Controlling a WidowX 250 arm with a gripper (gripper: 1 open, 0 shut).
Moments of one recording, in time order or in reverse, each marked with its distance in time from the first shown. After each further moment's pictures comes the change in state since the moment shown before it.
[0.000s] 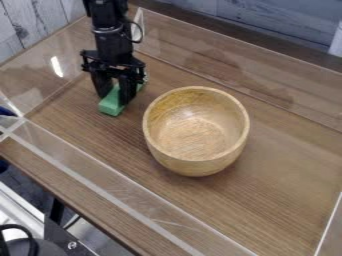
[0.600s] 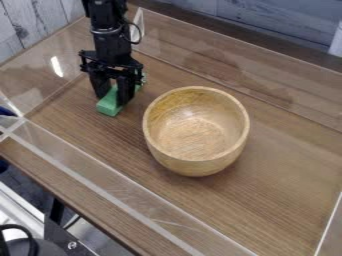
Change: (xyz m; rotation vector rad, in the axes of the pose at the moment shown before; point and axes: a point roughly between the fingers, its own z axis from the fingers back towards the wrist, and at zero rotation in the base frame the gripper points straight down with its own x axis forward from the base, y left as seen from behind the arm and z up) arm 0.002 0.008 -0.004 0.021 -0.014 0.000
